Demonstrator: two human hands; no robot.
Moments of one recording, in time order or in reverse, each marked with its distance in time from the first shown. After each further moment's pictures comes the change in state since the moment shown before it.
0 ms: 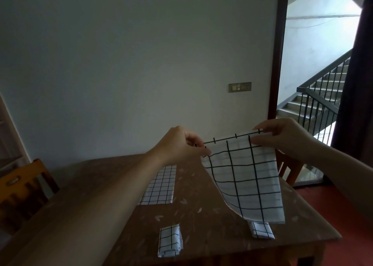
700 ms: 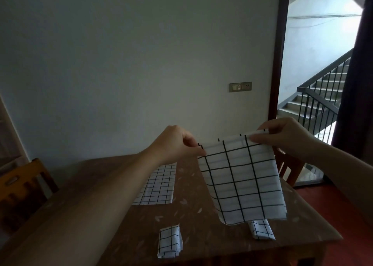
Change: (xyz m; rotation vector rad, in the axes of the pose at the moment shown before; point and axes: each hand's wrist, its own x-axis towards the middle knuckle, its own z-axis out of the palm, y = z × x) left_hand 0.005 -0.010 -0.007 0.136 0.025 0.015; right_hand 0.006 0.001 0.000 -0.036 -0.013 0.007
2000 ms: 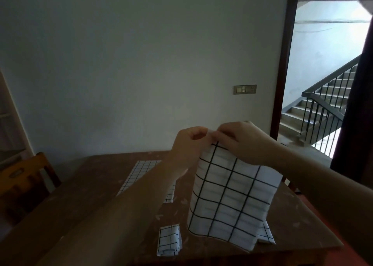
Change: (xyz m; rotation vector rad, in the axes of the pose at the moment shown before) left_hand -0.007 0.017 0.037 -0.786 0.208 -0.032; right_hand 0.022 -0.054 0.065 -0.433 -0.121 -0.228
